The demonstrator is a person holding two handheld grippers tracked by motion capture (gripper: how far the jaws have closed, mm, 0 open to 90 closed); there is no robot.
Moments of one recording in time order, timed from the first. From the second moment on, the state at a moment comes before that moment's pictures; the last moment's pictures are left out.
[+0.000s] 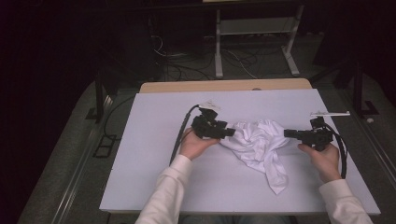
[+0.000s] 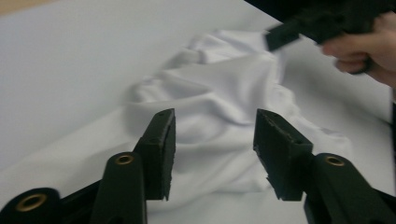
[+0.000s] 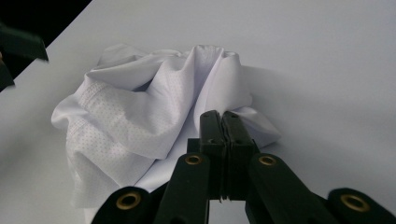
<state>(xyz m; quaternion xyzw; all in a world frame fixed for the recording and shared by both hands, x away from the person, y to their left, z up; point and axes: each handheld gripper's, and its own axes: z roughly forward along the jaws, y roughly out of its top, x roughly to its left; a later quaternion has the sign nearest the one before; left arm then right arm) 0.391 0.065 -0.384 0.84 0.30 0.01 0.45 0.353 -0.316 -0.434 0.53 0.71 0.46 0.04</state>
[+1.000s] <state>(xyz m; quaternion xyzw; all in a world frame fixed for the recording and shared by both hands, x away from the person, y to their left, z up) 0.444 0.082 -0.454 0.82 0.44 -0.02 0.36 0.351 -0.312 -0.434 0.52 0.71 0.47 0.04</state>
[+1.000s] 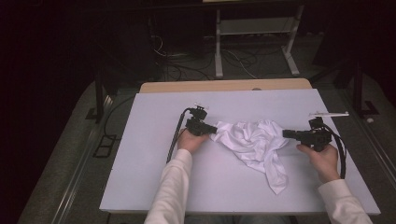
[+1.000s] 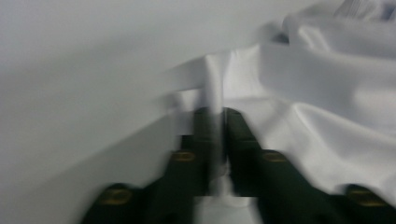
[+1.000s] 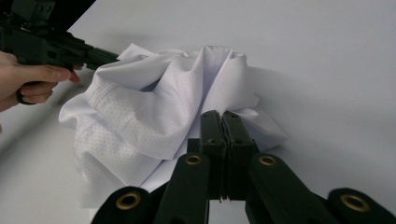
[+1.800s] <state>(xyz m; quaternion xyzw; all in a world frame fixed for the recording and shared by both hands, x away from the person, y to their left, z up) 0.324 0.249 -0.421 0.83 0.47 0.01 0.30 0.286 -0.311 -0.435 0.53 0.71 0.46 -0.01</state>
